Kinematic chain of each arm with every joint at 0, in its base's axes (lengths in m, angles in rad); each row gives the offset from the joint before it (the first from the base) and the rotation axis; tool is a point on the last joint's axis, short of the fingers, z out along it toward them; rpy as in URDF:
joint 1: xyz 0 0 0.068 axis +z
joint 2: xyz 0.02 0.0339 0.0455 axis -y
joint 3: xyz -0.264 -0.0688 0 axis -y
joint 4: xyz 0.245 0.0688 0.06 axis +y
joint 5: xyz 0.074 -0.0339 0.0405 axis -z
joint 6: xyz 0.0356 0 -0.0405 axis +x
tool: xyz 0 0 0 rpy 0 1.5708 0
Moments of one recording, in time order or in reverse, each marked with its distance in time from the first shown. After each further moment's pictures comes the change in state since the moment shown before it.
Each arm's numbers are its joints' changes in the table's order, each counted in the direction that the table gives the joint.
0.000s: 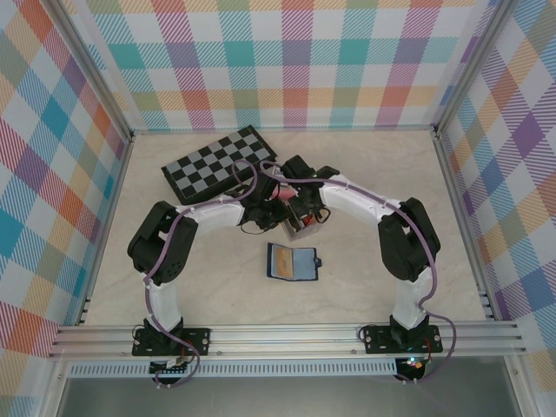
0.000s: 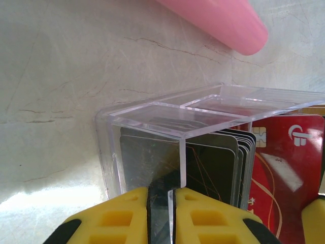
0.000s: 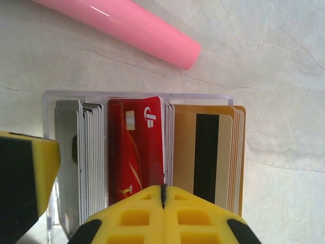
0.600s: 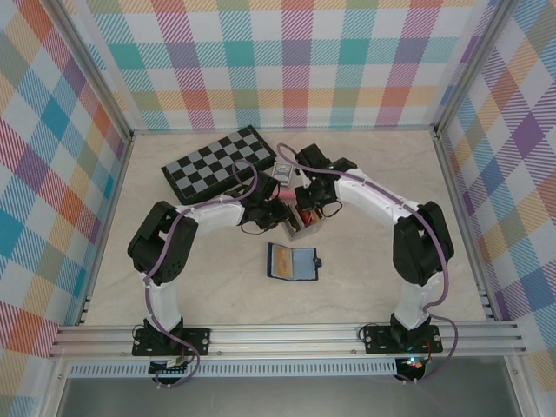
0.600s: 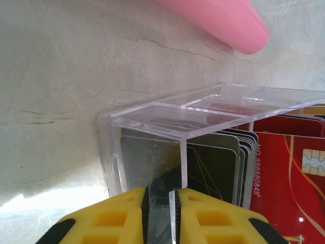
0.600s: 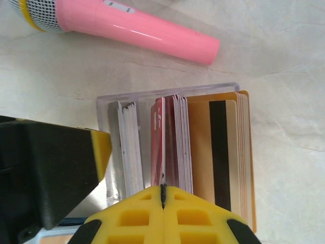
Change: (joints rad) left arm 0.000 0.000 -0.001 0.000 -0.001 0.009; right arm -0.091 0.074 -0.002 0.010 -0.272 0.123
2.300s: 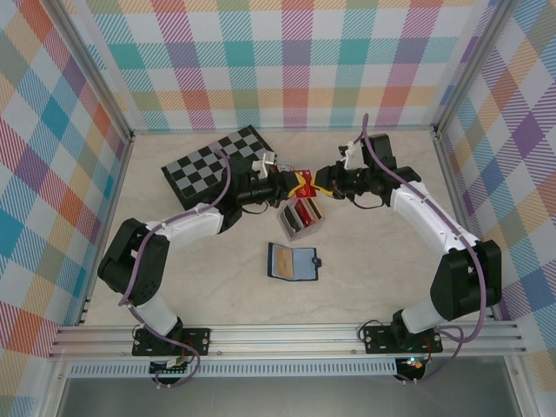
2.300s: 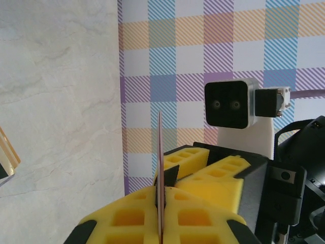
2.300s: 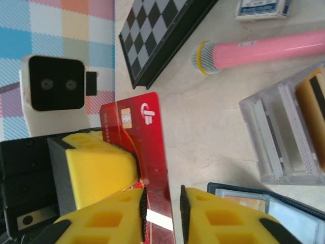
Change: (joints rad) left arm 0.049 0.229 -0.166 -0.721 0.414 -0.305; right arm -0.272 0.343 -0.274 -0.335 -0.708 0.448
